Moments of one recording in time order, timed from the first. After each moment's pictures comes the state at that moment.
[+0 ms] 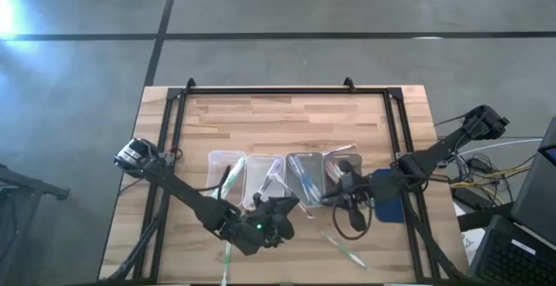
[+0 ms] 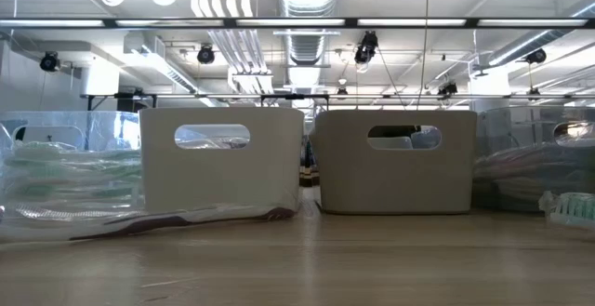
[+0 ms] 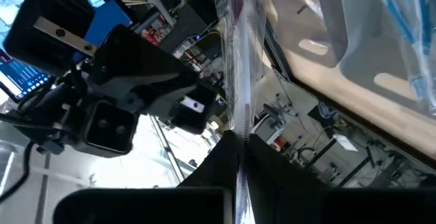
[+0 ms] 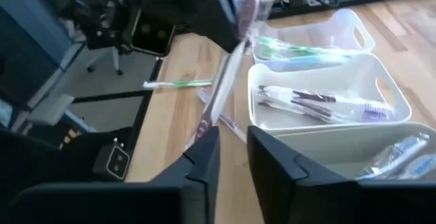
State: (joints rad) left arm -0.58 1.80 1.39 0.06 -1.05 1.89; right arm 0.54 1.16 0.87 -0.16 0.31 0.44
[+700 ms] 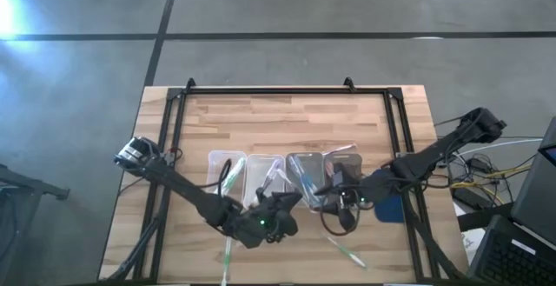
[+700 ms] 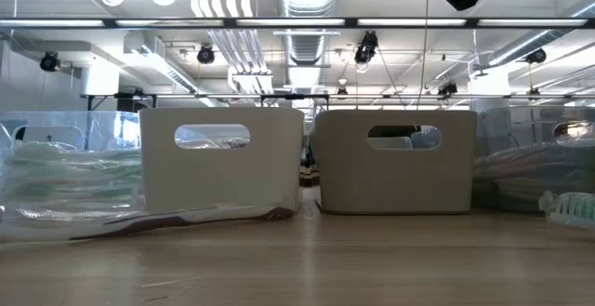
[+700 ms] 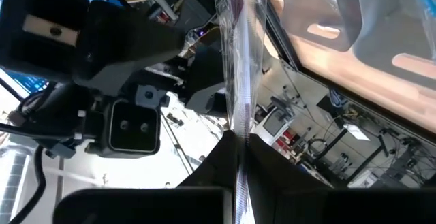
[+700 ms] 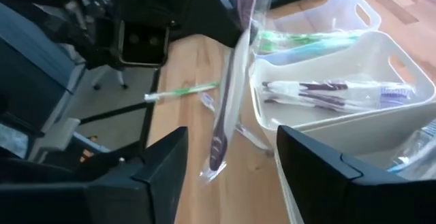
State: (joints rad) left arm -0.55 1.80 1.39 0.12 -1.04 2.01; right arm 0.51 1.23 0.87 -0.09 0.30 0.58
